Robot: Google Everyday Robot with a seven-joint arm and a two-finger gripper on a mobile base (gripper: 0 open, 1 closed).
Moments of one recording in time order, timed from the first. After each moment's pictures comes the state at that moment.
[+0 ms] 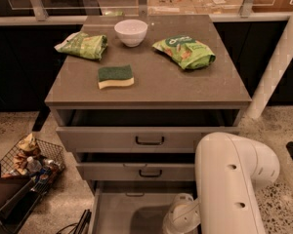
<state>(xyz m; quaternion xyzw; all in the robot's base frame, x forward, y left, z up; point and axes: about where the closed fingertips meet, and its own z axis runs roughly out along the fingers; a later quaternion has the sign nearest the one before) 0.378 -0.085 0.165 -0.69 0.72 0.10 0.05</state>
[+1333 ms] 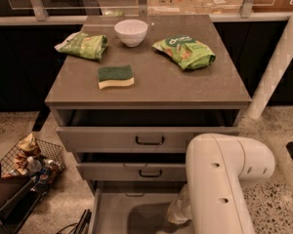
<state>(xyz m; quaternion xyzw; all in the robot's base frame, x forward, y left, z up) 0.455 -0.116 0.151 -0.71 0.69 0.07 0.11</state>
